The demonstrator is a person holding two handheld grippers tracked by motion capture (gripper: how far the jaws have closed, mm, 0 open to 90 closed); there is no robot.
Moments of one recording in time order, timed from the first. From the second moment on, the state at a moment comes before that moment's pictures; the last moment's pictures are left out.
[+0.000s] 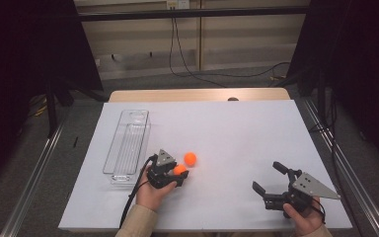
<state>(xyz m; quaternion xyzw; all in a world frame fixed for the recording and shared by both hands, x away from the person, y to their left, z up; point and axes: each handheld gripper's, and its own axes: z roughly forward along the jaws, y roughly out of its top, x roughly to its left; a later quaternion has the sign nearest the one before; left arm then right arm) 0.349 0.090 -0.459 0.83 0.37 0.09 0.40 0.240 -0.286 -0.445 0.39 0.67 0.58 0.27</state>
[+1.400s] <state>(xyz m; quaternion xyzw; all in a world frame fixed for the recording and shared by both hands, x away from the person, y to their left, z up) 0.348 0.088 -0.460 0.84 0.37 0.09 0.39 0.240 -0.286 -0.445 0.39 0.67 0.58 0.27</state>
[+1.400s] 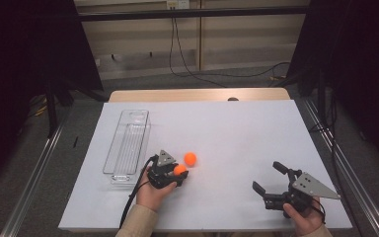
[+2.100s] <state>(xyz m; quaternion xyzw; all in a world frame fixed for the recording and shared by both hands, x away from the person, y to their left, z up) 0.348 0.090 -0.457 0.83 0.38 0.09 0.40 0.240 -0.286 -0.445 0.39 0.67 0.58 0.27</state>
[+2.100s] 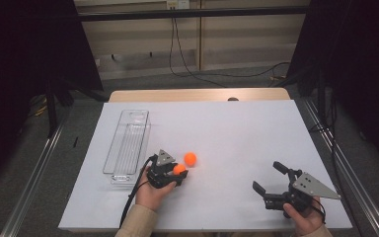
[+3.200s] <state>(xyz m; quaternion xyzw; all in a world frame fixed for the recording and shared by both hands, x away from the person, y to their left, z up) 0.351 0.100 -0.440 0.82 0.40 0.07 0.41 0.240 -0.287 -0.445 0.39 0.66 0.58 0.27</state>
